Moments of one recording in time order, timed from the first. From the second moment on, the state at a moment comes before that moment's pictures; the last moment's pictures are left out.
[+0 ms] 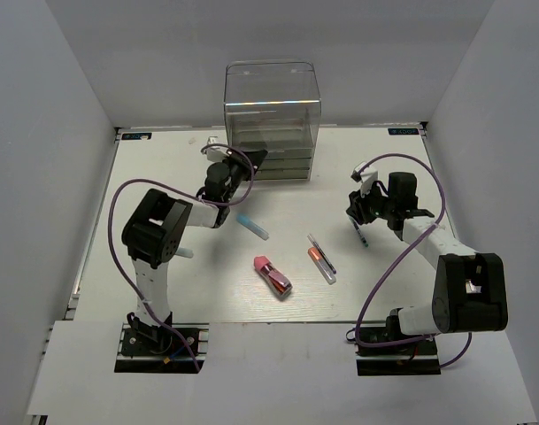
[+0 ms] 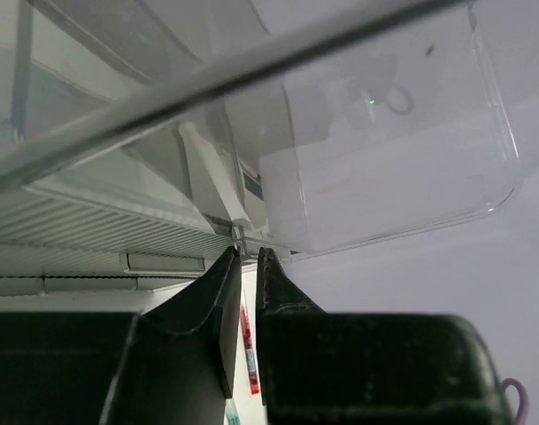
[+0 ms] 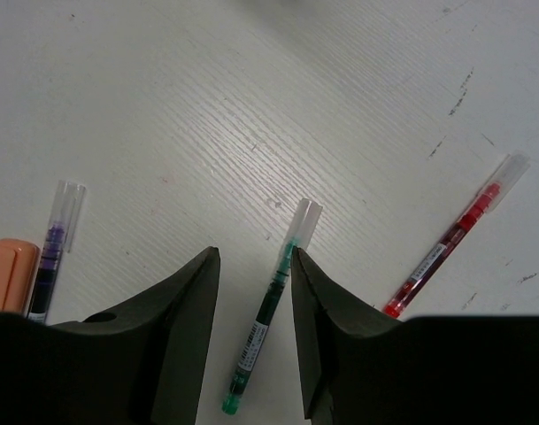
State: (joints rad) left arm -0.43 2.02 1.03 1.04 0.01 -1.16; right arm 0.08 1.38 0.73 -0.04 -0.51 -0.45
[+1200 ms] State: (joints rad) left arm -0.45 1.85 0.94 1.11 0.01 -1.08; right arm 0.08 1.35 0.71 -0.04 -0.60 -0.49
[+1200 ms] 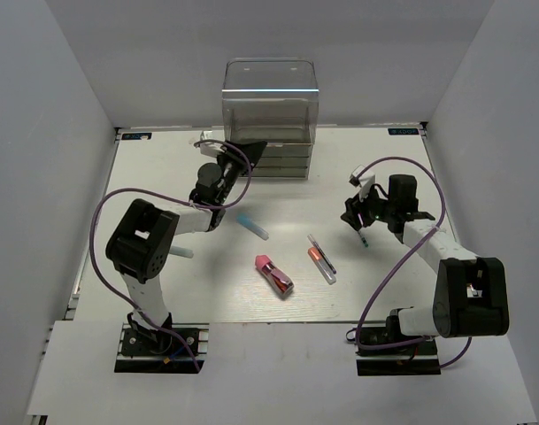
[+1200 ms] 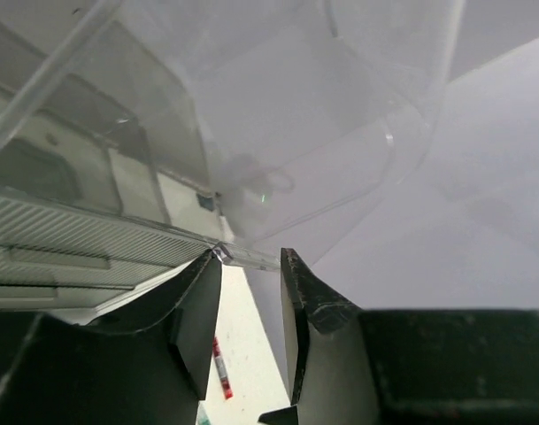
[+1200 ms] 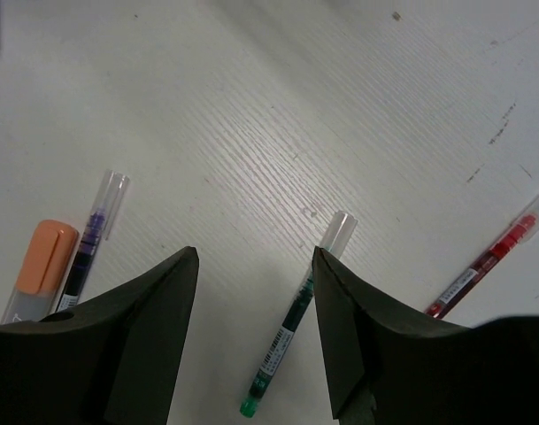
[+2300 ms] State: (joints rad) left arm -0.45 1.84 0.91 1.30 -0.01 -1.07; right arm 0.42 1.41 0.75 -0.13 -0.80 -0.53
